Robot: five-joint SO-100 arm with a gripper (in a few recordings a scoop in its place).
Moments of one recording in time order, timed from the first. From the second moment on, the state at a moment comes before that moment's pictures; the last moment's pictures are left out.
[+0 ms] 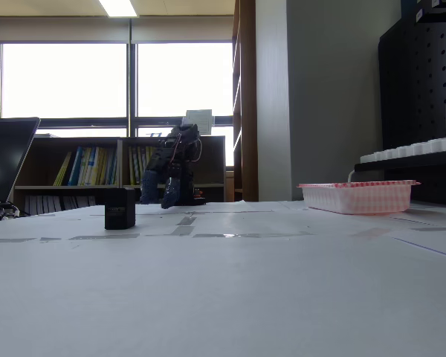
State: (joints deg) arm 6.6 49.9 1.0 -10.1 13.6
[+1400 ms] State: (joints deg) arm 8.5 126.8 57.5 -52.8 1.9
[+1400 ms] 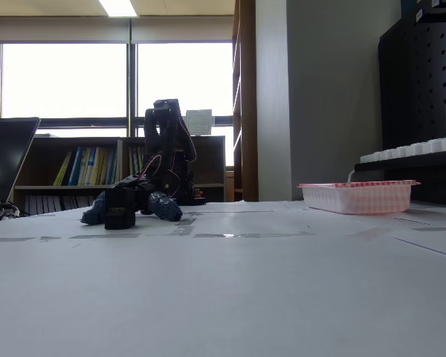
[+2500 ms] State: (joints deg) arm 4.6 136.2 74.7 -49.6 0.4
